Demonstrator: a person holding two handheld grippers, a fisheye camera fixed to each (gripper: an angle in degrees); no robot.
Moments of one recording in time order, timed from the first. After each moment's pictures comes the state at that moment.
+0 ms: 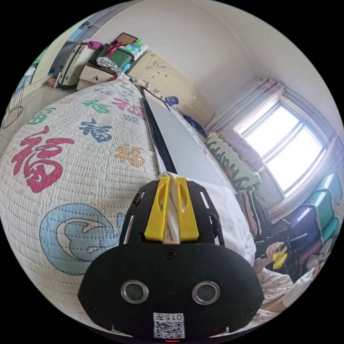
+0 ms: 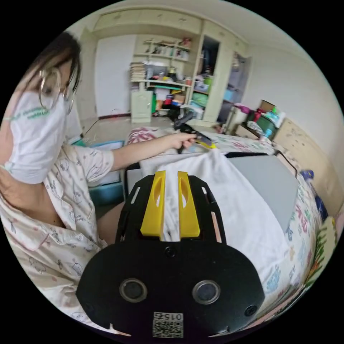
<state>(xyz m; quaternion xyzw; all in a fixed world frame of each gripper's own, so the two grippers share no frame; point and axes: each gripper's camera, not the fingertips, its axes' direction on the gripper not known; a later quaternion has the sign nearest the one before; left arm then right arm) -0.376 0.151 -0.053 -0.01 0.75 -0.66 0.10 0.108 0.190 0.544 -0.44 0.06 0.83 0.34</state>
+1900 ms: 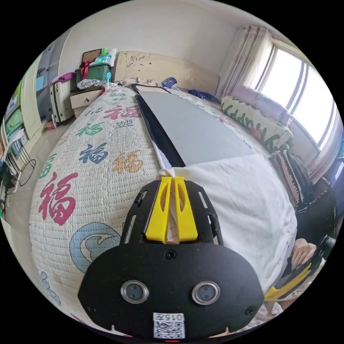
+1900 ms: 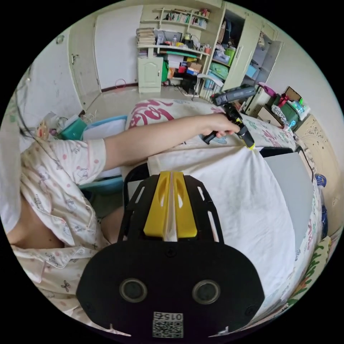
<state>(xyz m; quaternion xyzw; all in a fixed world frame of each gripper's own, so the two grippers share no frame) -0.189 -0.020 -0.234 0.00 0.84 -0.51 0.20 -0.180 0.075 0.501 -0.50 -0.16 0.85 -0.01</state>
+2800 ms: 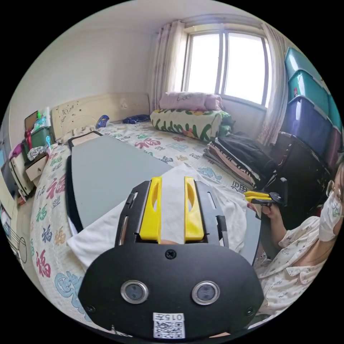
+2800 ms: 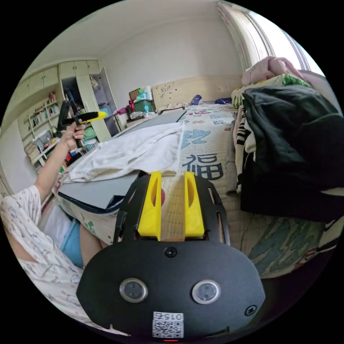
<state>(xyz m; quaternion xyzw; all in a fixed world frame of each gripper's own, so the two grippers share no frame) -0.294 -0.145 -0.518 0.25 0.80 -0.50 0.22 0.101 -0.111 0.140 -0.68 0.27 0.63 -0.27</state>
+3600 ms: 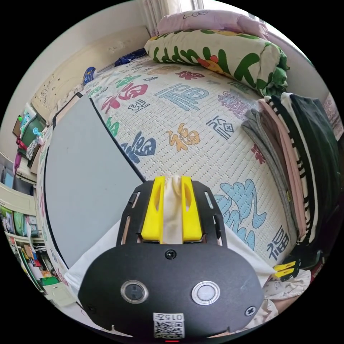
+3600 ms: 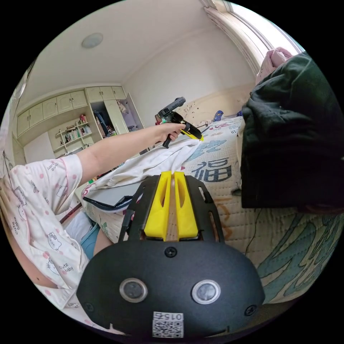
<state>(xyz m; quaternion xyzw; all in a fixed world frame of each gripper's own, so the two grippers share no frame) -0.327 -0.606 -0.694 0.11 0.89 -0.29 0.35 0.246 -0.090 0.090 -0.62 0.35 0.69 -0.17</state>
